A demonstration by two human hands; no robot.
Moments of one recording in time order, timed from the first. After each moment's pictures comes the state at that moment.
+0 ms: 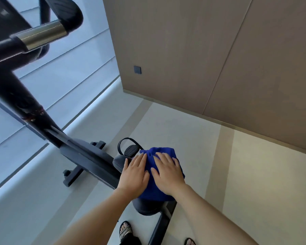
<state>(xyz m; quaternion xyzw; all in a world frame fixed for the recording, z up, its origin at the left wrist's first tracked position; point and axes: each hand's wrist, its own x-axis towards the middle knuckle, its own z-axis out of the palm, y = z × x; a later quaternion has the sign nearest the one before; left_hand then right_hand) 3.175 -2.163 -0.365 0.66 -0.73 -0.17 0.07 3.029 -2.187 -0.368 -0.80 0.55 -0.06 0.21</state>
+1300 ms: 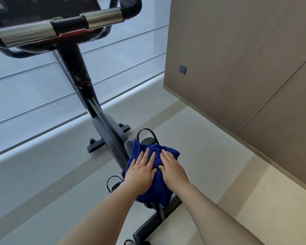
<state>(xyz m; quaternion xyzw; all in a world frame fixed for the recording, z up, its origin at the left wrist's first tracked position) 3.125 -2.137 -0.368 0.77 -0.61 -0.19 -0.01 3.000 -2.209 -0.366 -0.86 0.41 -0.05 0.30</state>
